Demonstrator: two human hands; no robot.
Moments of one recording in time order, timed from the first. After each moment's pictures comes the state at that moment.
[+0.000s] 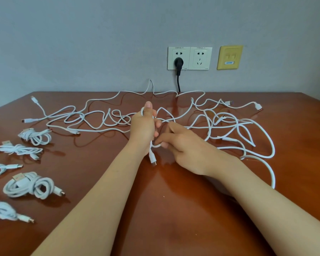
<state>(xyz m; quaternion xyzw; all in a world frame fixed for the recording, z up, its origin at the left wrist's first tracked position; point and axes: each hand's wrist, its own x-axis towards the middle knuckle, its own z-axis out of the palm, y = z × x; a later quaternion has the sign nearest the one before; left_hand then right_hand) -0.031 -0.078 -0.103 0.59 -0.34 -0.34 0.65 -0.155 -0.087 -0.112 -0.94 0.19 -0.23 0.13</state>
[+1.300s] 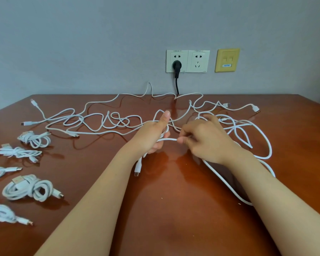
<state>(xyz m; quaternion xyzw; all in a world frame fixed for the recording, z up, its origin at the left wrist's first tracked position) -0.027 -0.069 -0.101 0.64 -0.54 -0.38 0.40 -0.186 -0.111 -0.097 -0.92 0.34 -0.20 -0.01</state>
